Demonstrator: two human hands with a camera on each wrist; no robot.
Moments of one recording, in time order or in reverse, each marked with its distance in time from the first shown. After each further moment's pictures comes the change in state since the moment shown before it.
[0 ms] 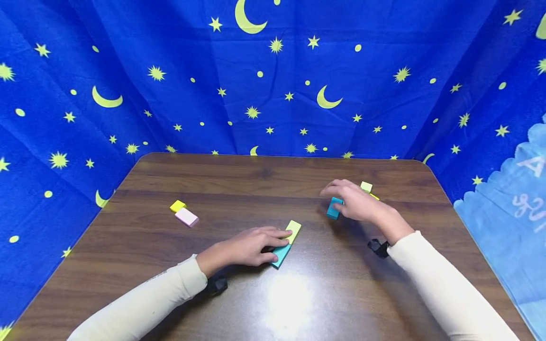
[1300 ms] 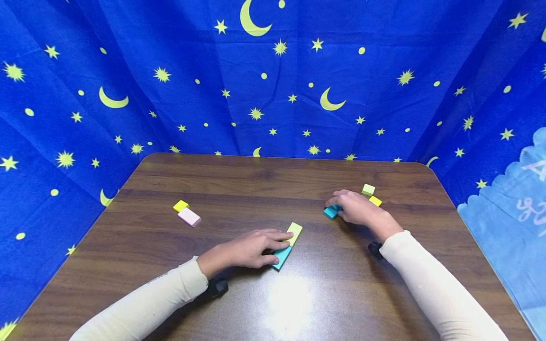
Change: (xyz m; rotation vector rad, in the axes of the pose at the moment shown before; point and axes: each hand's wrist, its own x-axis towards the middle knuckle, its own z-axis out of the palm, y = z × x) left_hand -0.006 0.001 0.001 -0.001 -0.022 -0.027; right_hand 0.009 0.030 0.033 -0.187 -0.016 -0.085
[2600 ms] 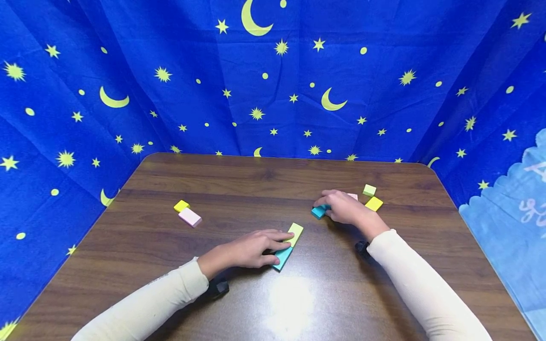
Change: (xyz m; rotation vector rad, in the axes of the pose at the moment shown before) left_hand 0.001 -0.001 0.000 -0.003 -0.021 0.000; right_hand 0.023 -0.017 0.007 0.076 -0.014 -0.001
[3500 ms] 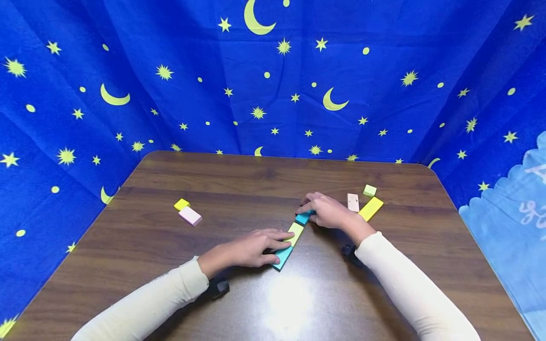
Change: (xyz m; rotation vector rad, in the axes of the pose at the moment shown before) left_hand 0.000 -0.001 -0.001 -0.048 -0.006 -0.006; right_hand 0.017 -0.029 0.008 0.066 -0.040 -0.087
